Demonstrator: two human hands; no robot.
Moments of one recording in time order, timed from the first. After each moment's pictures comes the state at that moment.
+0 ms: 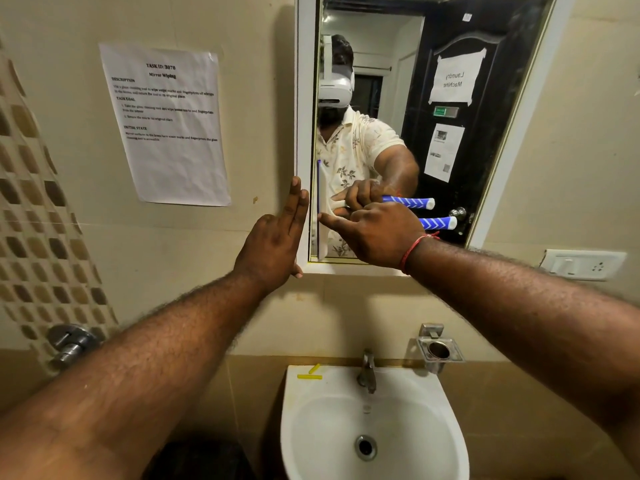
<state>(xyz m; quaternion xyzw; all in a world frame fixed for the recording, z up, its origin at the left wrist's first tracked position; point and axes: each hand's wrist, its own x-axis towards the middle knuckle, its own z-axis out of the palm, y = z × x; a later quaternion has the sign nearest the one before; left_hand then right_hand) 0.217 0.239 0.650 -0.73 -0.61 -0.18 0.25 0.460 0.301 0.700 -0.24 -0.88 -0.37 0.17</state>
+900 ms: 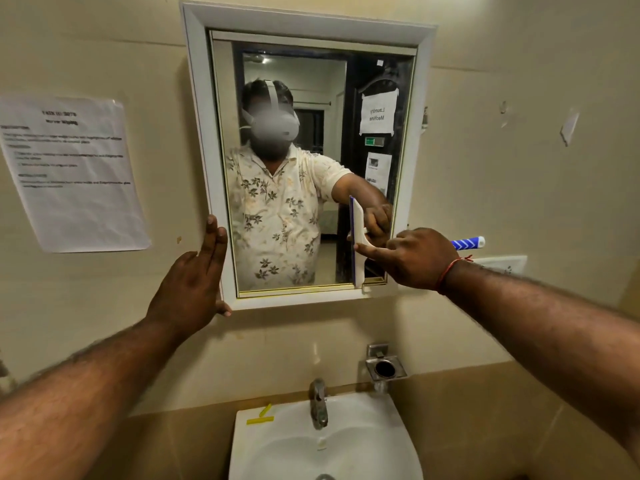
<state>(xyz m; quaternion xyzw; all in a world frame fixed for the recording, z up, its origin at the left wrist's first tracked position) 0.216 0.249 0.646 -0.77 -0.56 -0.23 0.21 0.666 0.313 0.707 -0.32 -0.85 -0.41 0.10</state>
